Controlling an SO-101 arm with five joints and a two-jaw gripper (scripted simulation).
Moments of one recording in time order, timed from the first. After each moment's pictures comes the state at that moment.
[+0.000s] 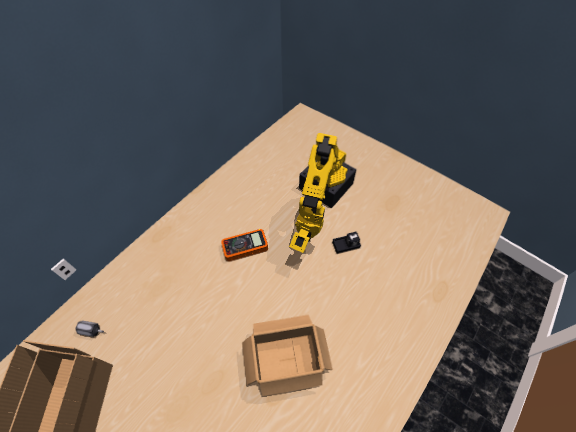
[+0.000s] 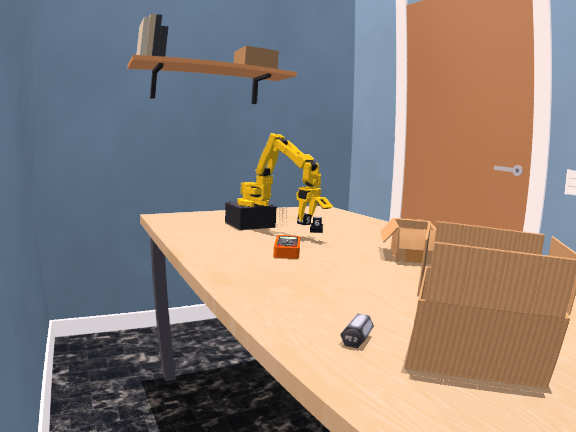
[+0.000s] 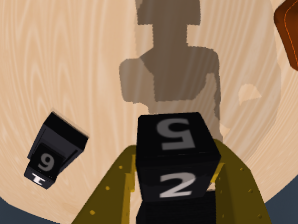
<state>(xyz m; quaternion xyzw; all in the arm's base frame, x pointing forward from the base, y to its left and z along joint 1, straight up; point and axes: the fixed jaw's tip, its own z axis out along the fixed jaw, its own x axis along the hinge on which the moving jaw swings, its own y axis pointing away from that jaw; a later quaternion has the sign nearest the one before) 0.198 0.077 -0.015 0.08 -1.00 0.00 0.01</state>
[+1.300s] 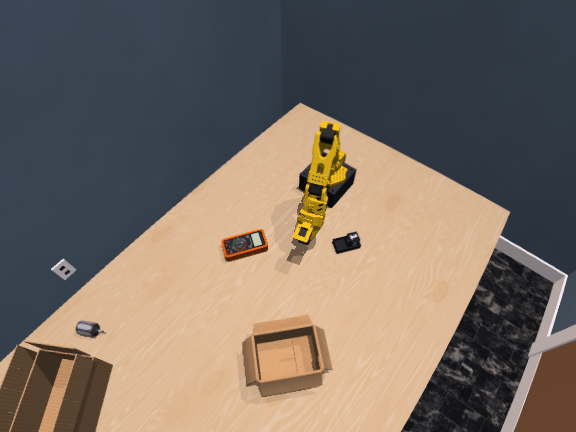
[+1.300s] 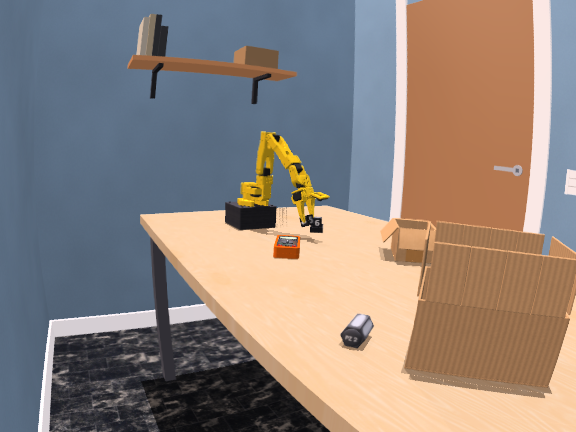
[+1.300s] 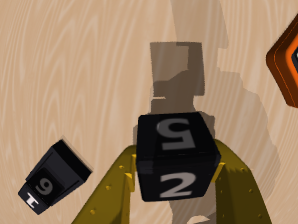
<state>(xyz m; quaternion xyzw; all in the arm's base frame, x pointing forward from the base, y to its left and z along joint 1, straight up) 0.207 0.080 -0.016 0.10 -0.98 -0.04 -0.18</state>
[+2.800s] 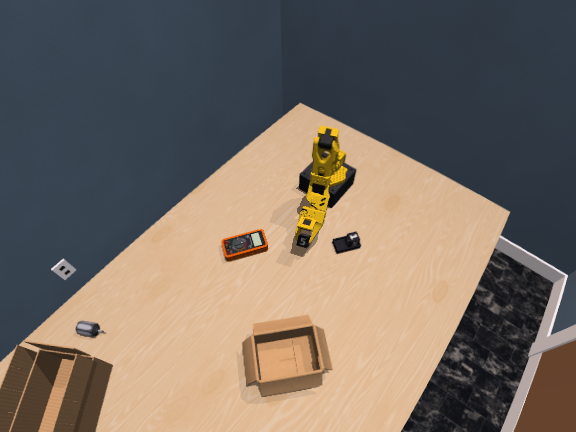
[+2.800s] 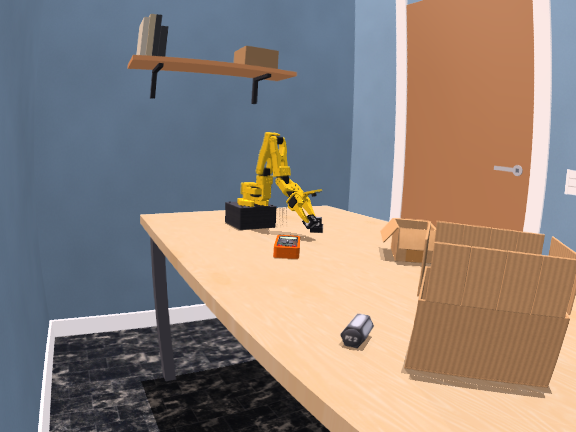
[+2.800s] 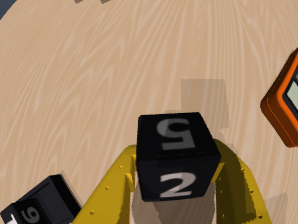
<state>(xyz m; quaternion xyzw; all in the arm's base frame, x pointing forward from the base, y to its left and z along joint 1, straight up) 0.216 0.083 -0.015 0.12 -0.90 -0.08 -0.40</state>
